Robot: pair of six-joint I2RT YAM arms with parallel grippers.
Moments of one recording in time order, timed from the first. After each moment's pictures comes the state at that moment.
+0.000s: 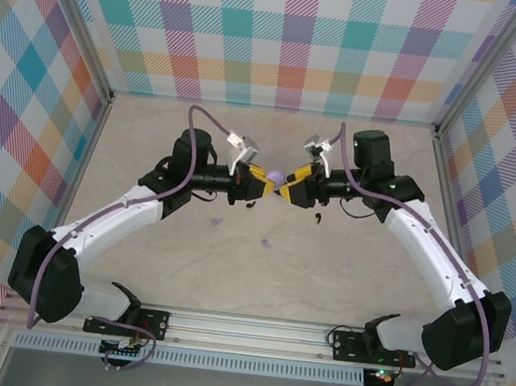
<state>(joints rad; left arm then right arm) -0.54 1.34 1.01 0.01 0.79 -0.14 0.43 1.32 1.25 -0.60 -0.94 -0.09</state>
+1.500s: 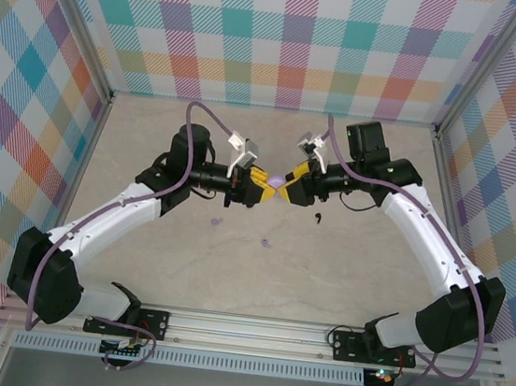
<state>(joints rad) -0.54 1.32 1.05 -0.03 0.96 -0.03 0.43 1.41 1.40 -0.81 -0.92 -0.24</state>
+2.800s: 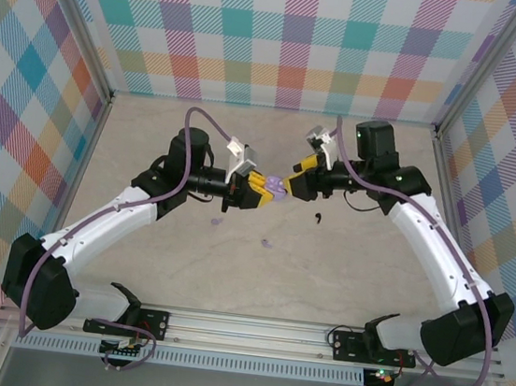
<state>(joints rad) -0.54 1.29 1.03 -0.08 0.93 0.04 0.43 1.32 1.36 -0.71 -0.80 -0.15</state>
